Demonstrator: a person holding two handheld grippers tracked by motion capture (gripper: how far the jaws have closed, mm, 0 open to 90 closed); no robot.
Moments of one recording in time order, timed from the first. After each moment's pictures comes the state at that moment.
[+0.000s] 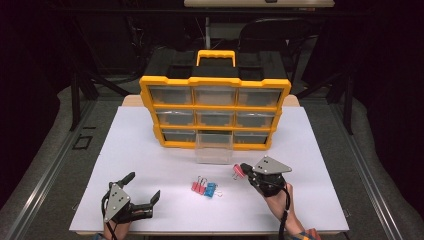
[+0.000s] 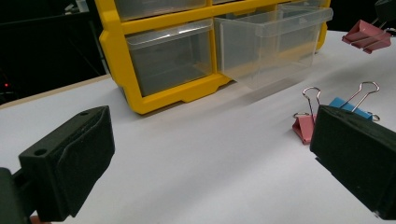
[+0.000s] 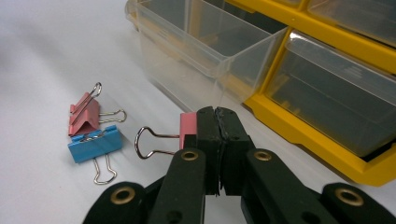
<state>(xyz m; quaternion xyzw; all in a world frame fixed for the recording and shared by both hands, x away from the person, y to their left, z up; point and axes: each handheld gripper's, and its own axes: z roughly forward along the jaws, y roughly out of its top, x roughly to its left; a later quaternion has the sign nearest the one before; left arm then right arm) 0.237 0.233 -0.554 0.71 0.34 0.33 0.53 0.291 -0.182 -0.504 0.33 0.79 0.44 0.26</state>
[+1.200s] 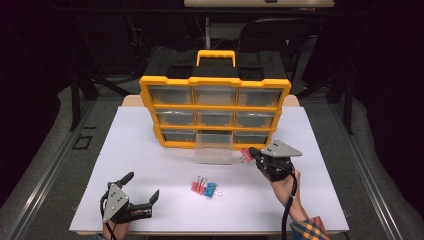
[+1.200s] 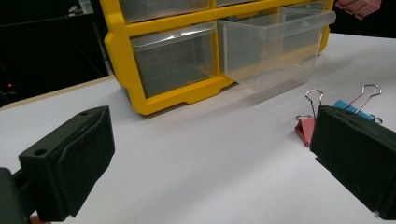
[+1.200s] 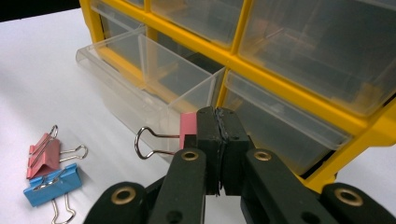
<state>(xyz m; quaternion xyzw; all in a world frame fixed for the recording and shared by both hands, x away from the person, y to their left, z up) 0.237 0.235 -0.553 0.70 0.34 0.33 0.53 0.313 -0.196 -0.467 0.36 0.77 0.44 0.29</state>
